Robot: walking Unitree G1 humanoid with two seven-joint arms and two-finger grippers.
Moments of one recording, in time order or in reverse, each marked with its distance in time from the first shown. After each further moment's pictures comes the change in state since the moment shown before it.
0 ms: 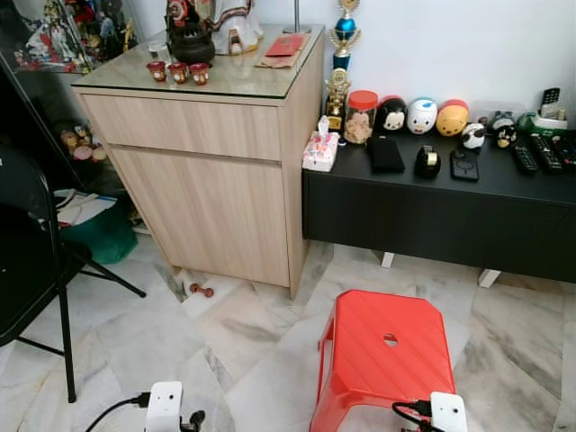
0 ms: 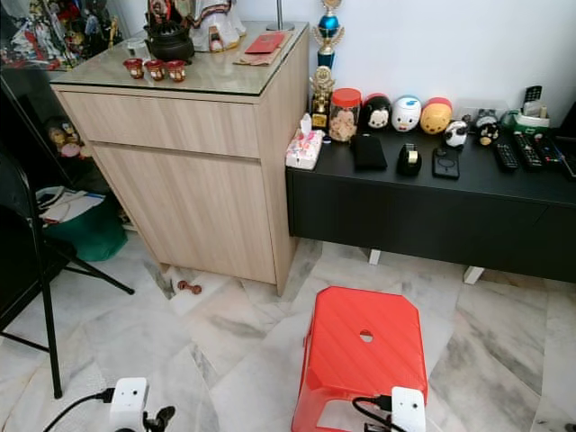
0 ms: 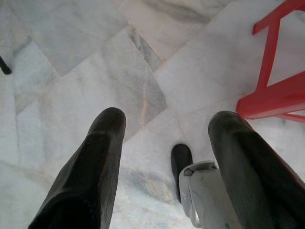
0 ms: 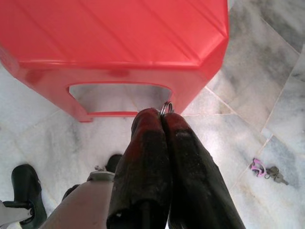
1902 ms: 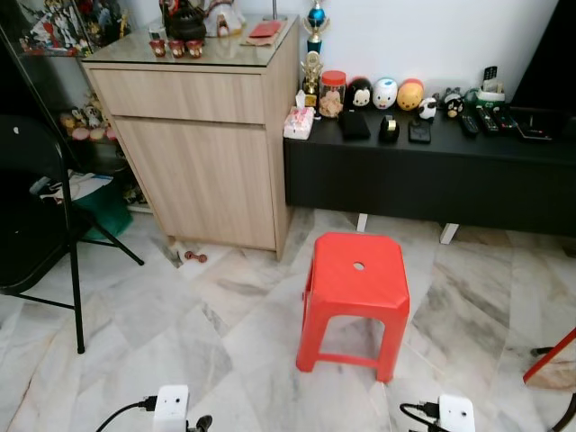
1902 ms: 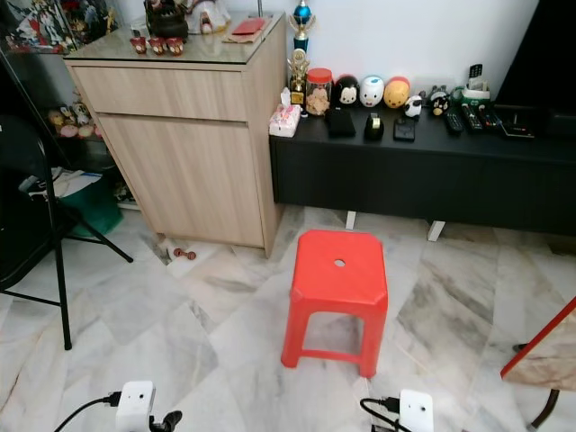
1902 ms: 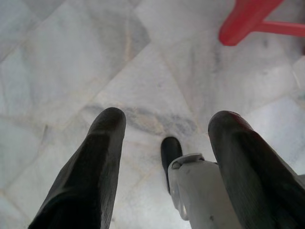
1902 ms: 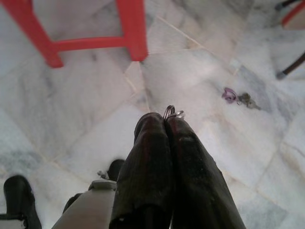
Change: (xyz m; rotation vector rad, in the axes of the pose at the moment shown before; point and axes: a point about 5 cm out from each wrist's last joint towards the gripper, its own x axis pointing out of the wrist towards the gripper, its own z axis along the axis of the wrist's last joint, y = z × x) left arm -0.001 -0.004 -0.006 -0.002 0.023 -0.015; right arm 0.001 -0.001 0.005 0.027 -0.007 -0.028
